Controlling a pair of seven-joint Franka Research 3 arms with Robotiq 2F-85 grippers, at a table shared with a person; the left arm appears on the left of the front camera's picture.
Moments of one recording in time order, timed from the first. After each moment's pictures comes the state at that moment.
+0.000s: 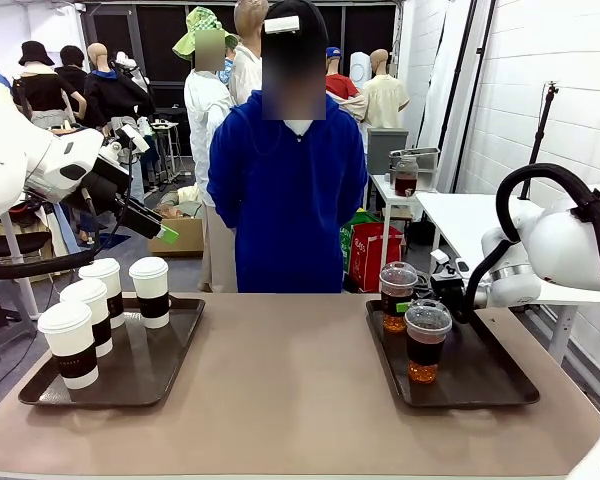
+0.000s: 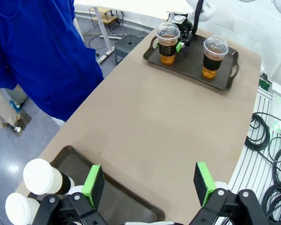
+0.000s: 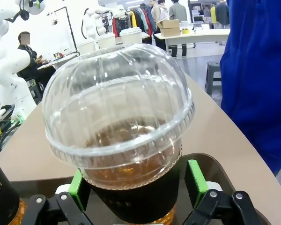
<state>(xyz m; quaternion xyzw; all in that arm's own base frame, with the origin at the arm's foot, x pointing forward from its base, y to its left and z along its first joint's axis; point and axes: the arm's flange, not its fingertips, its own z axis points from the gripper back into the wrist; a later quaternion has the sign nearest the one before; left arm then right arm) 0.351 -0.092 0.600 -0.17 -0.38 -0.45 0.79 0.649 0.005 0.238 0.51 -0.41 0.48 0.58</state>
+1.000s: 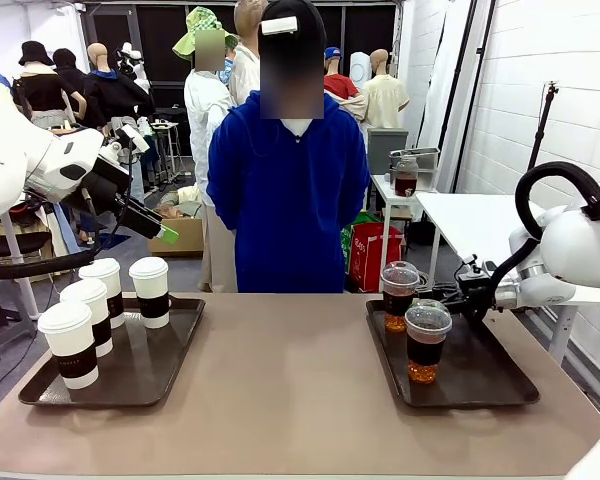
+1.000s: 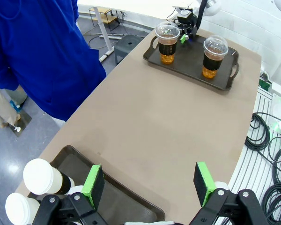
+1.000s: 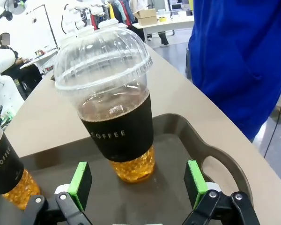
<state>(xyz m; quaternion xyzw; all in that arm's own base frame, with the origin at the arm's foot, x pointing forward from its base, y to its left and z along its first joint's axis) 0.351 -0.092 0.600 -0.17 -0.38 -0.45 0.79 0.642 -0.066 0.242 0.47 -0.41 0.45 0.64</state>
